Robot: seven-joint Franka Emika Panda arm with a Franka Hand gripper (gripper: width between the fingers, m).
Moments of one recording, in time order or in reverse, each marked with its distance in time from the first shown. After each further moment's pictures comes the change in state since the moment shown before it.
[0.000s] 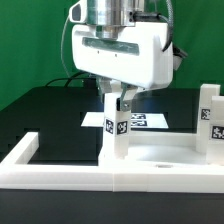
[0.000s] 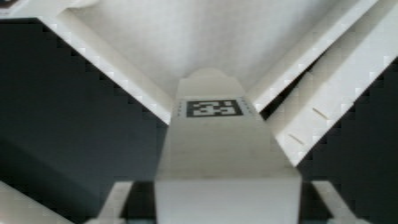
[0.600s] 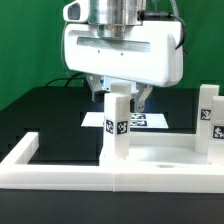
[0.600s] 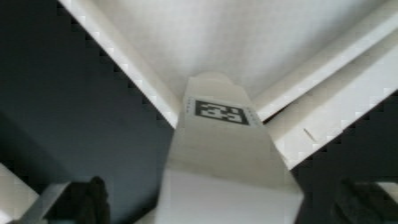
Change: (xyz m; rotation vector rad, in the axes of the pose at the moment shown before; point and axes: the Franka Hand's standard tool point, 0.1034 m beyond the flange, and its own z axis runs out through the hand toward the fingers) arm -0.001 -0.001 -0.001 0.000 0.001 -0.366
